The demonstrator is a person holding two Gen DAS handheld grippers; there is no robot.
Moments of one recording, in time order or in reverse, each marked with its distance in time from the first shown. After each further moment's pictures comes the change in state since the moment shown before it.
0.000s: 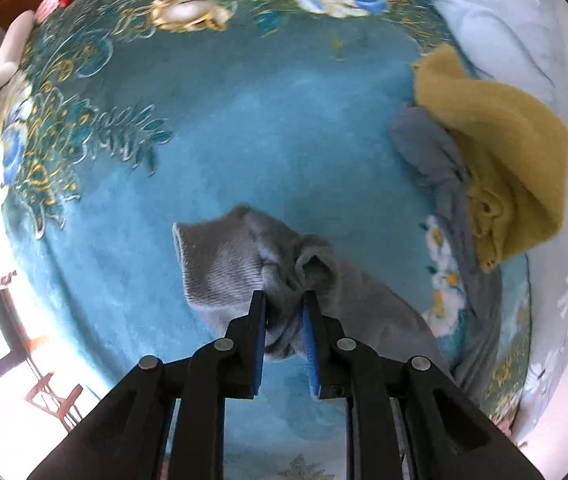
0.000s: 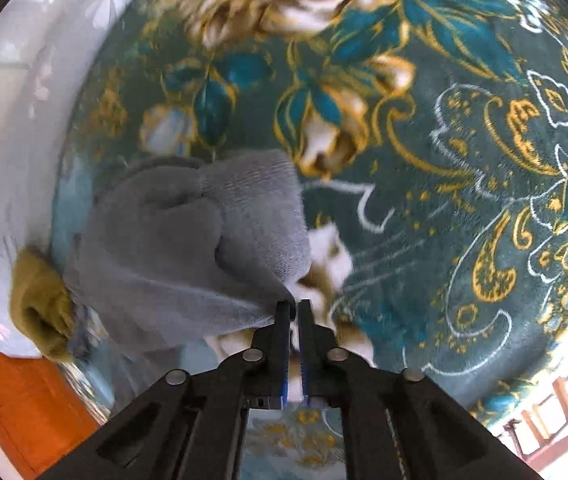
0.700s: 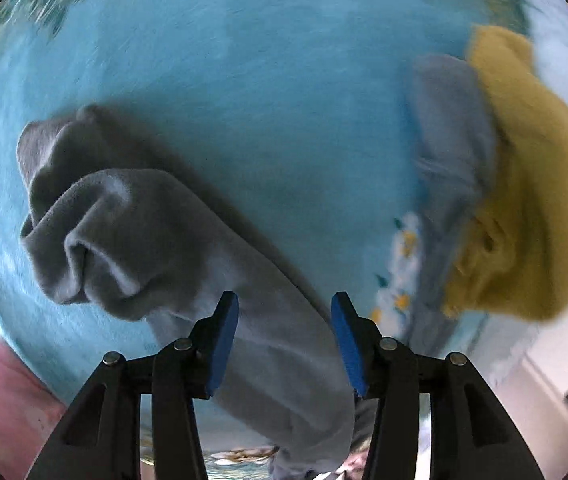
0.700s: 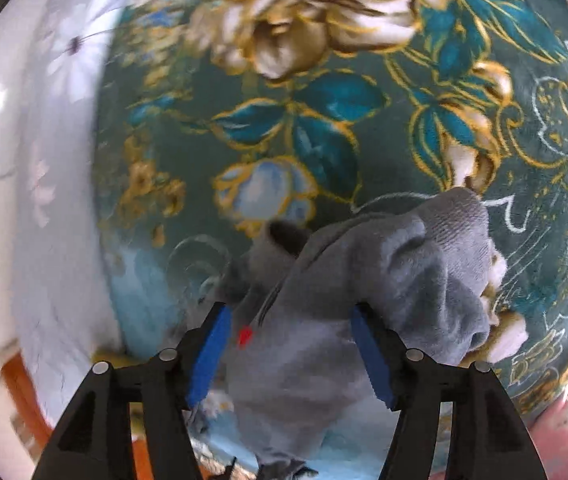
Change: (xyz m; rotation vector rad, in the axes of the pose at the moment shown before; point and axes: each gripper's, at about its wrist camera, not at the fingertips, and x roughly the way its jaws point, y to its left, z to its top) left arm 0.087 -0.042 0.012 -0.399 0.285 -0.128; right arm 0.000 0.072 0.057 0.430 0.014 0.147
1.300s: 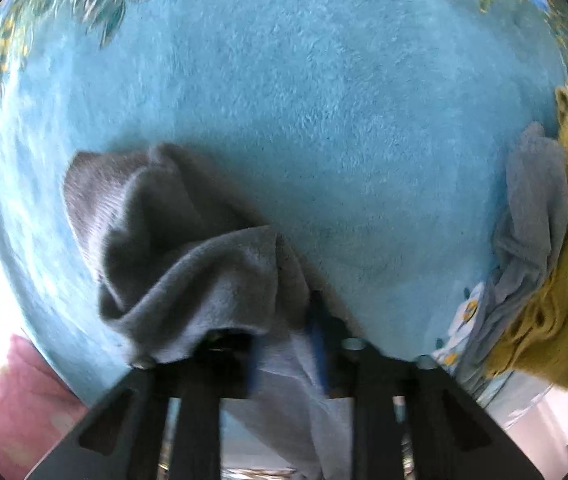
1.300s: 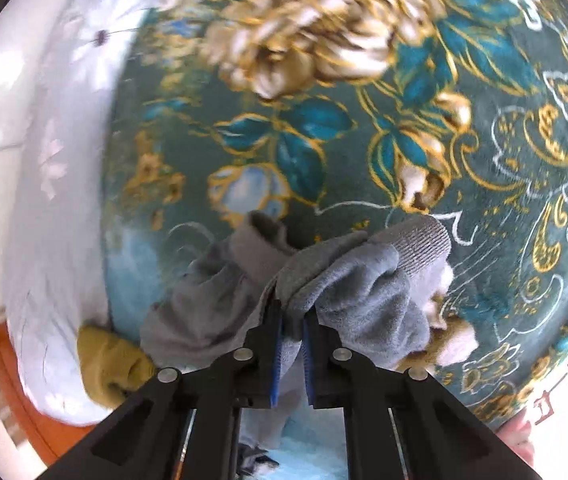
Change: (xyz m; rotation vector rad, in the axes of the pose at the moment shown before) left arm -0.017 0.022 0.023 -0.005 -0.037 0.135; right arm -0.050 -0.021 -0.017 -0.166 -0.027 0.041
